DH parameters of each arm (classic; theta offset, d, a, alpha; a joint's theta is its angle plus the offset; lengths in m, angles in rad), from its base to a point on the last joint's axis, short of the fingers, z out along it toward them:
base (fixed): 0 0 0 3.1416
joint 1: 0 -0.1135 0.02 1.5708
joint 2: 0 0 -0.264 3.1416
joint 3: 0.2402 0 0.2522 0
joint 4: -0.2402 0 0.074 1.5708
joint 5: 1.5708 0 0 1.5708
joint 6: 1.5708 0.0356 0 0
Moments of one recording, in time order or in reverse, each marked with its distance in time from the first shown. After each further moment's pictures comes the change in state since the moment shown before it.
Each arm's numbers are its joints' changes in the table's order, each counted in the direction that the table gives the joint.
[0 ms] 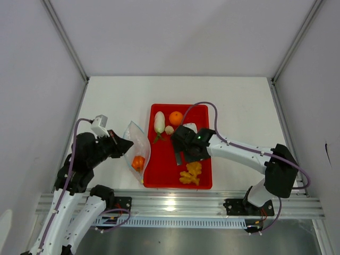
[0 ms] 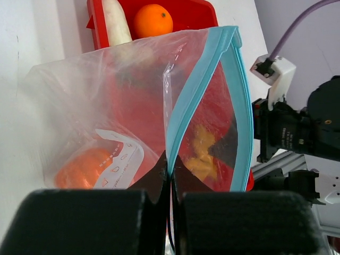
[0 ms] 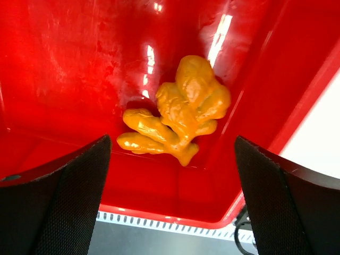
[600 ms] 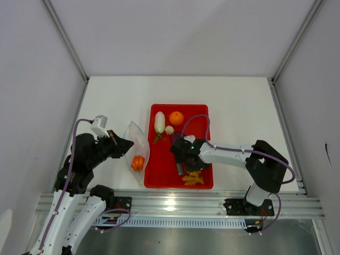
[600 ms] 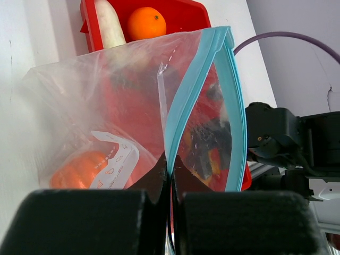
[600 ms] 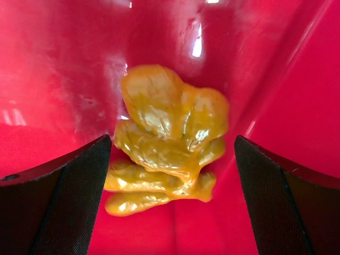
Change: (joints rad) left arm 0.000 -0.015 -0.010 0.020 0.019 -0.001; right arm -0.031 0.114 -0.176 0.160 -0.001 0.042
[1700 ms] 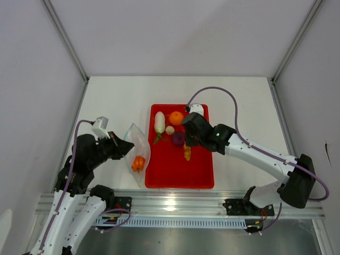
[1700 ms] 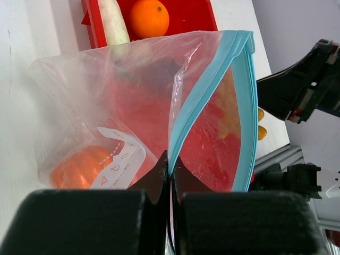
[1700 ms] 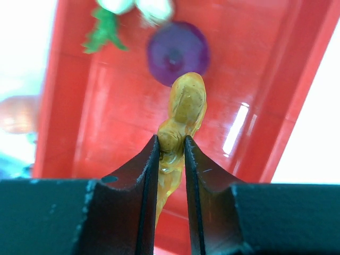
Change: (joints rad) left arm 0.000 -0.008 -0.015 -0.016 0.006 -0.001; right arm 0.098 -0.277 0.154 0.105 0.113 -0.193
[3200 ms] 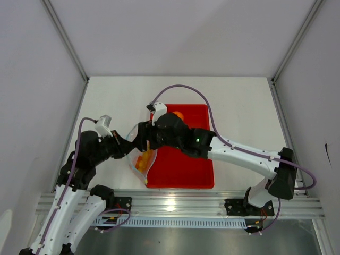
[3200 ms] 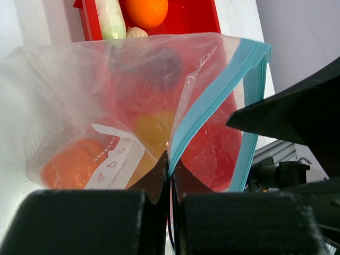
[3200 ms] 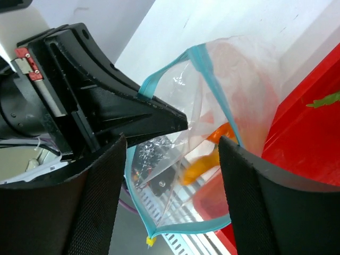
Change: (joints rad) left arm 0.000 0.057 0.003 0.001 0.034 -0.027; right arm -0.220 0.162 0.248 0.372 -0.275 0.055
